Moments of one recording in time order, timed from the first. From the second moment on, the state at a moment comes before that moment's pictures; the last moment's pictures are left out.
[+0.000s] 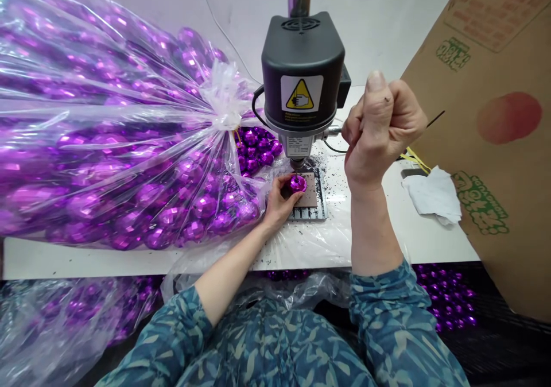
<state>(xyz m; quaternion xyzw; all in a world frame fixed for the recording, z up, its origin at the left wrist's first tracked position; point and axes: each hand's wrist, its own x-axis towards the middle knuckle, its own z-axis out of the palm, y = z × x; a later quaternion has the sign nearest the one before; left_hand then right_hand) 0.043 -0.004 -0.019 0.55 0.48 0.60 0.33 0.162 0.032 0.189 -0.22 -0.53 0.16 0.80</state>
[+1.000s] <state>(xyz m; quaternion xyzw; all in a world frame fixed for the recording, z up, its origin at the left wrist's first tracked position) 0.044 -0.004 -0.019 0.54 0.48 0.60 0.34 0.171 0.037 0.123 -0.06 -0.54 0.05 0.83</state>
